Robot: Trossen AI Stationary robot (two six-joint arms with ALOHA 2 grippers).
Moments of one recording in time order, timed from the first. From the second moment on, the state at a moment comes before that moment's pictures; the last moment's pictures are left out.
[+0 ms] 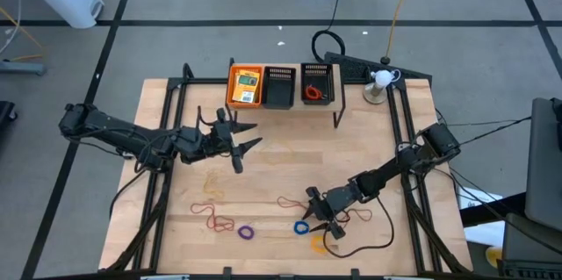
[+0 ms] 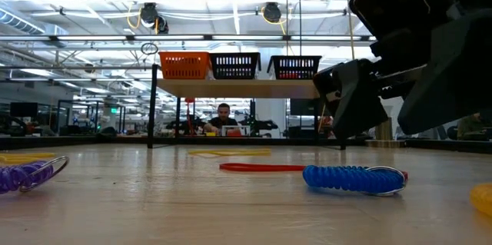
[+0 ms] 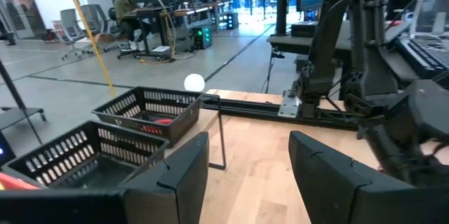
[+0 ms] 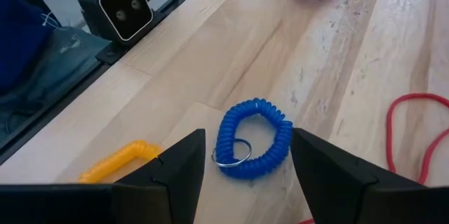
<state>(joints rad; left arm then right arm) -0.21 1.09 0.72 0.30 -0.55 0.02 0.44 1.82 0.66 0.65 -0.15 0.06</state>
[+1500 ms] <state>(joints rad) -0.26 1.09 0.72 0.27 -0.55 -0.06 0.46 1.99 0.81 0.64 -0.08 0.01</state>
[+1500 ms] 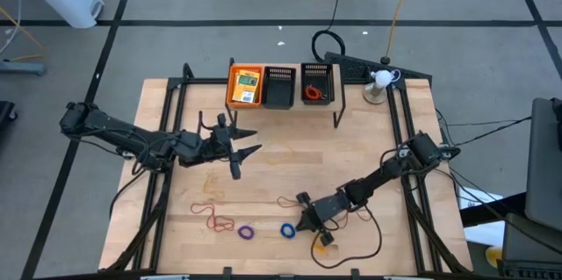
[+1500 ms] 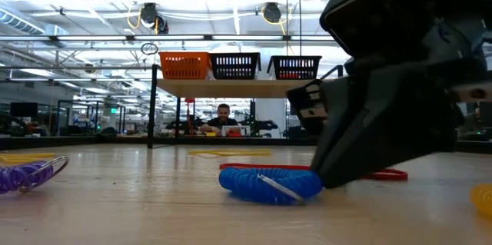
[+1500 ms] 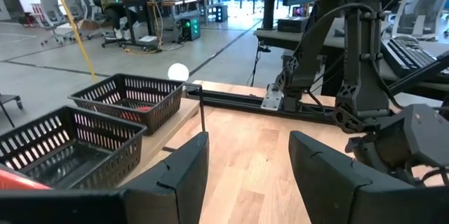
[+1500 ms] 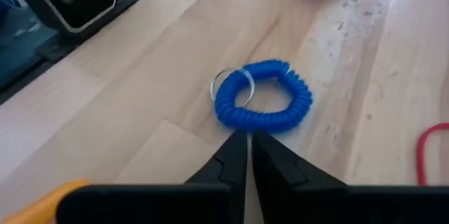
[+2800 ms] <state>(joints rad) -0.26 1.09 0.72 0.26 -0.55 -0.08 0.45 1.99 0.81 0.69 -0.08 -0.19</state>
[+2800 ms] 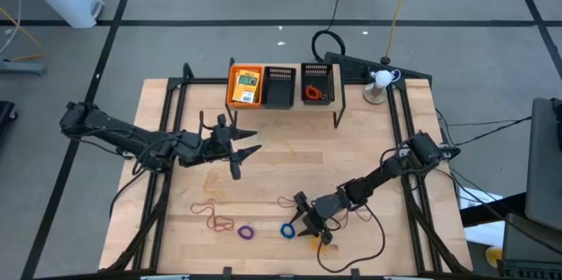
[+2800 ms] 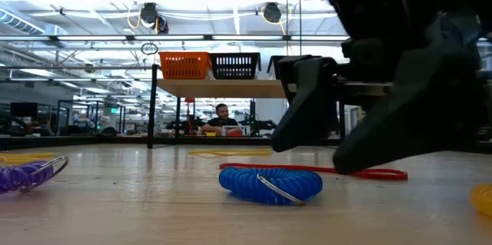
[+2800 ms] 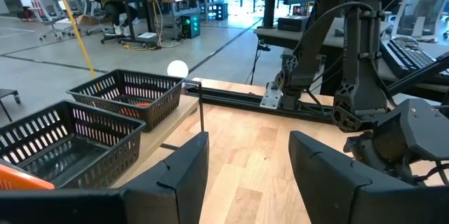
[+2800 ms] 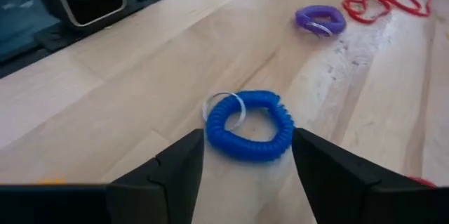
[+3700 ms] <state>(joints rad) -0.26 1.09 0.72 0.26 -0.55 -0.08 0.43 1.99 0.81 0.69 -0.13 -0.17</state>
